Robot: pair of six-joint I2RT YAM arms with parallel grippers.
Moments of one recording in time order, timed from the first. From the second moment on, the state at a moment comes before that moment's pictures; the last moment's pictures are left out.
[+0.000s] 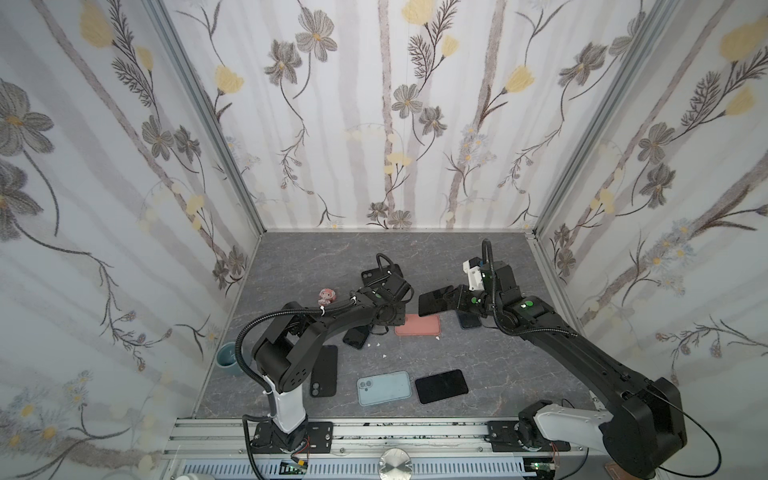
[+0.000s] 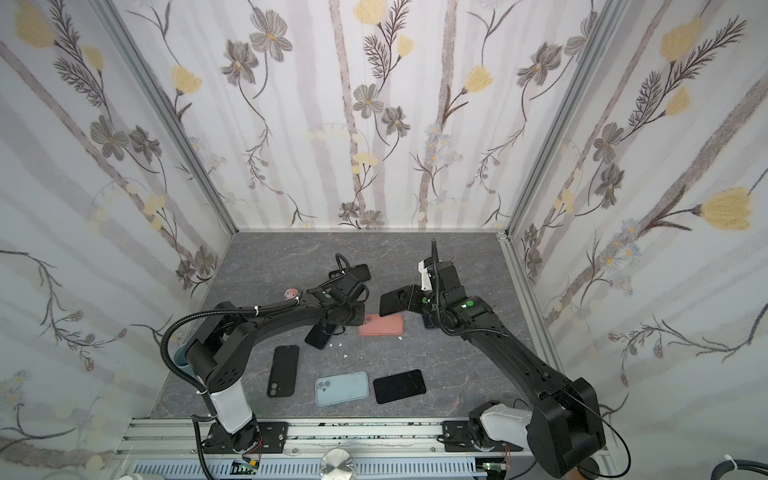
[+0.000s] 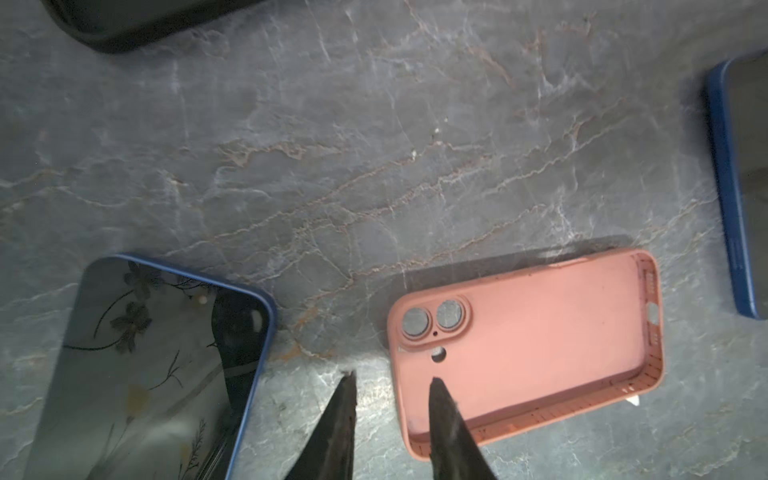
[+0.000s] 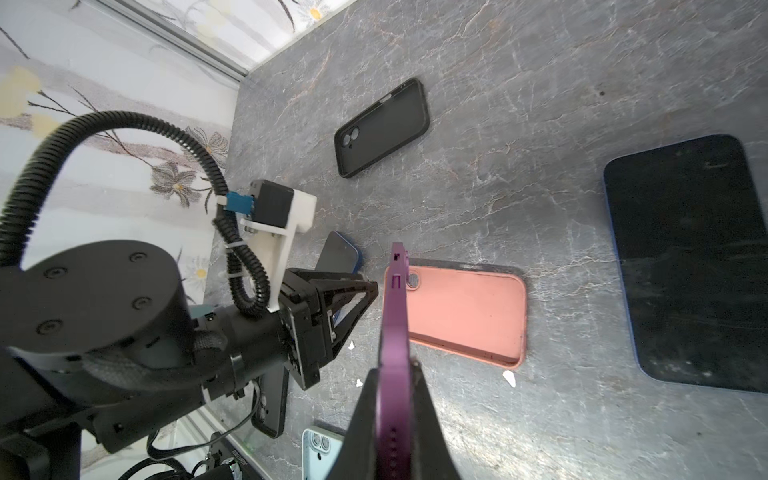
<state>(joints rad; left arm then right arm) -0.73 1.80 1.16 -0.46 -0.06 -0.62 0.46 1.25 0.92 -0.37 -0.30 0.68</state>
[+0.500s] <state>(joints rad) -0.66 1.79 1.05 -0.34 0.13 -0.73 0.48 1.39 0.80 -0.11 -0.44 0.83</state>
